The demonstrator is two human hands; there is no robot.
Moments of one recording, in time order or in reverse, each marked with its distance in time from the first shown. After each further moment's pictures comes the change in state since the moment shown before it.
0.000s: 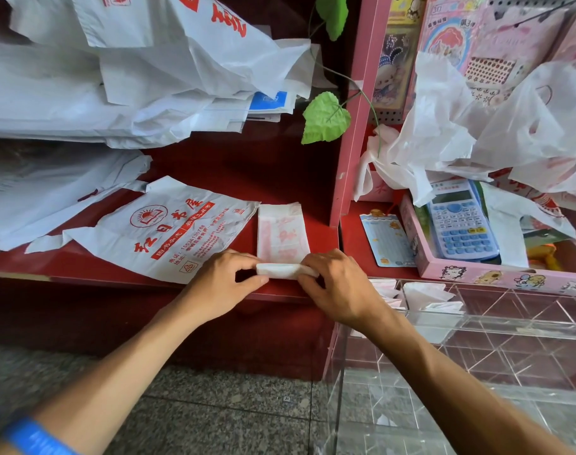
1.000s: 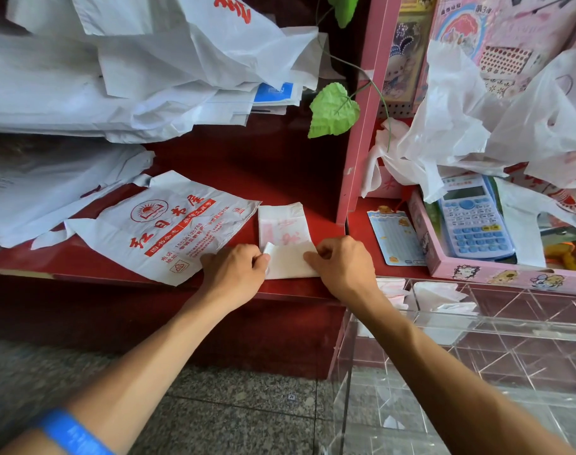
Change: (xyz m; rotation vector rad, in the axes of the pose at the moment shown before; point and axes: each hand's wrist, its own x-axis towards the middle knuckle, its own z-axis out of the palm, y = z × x) left_hand 0.022 0.015 0.016 0.288 0.057 -0.329; right_hand 0.030 -0.003 0.005 0.123 0.108 0.515
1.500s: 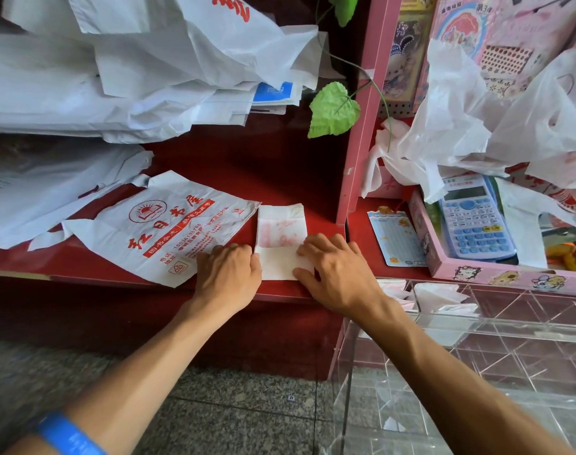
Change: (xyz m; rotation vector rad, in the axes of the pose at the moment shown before) left_hand -0.005 -0.005 0.002 0.152 0.138 0.067; right_hand -0.006 0.011 0.002 -0.454 -0.095 -0.498
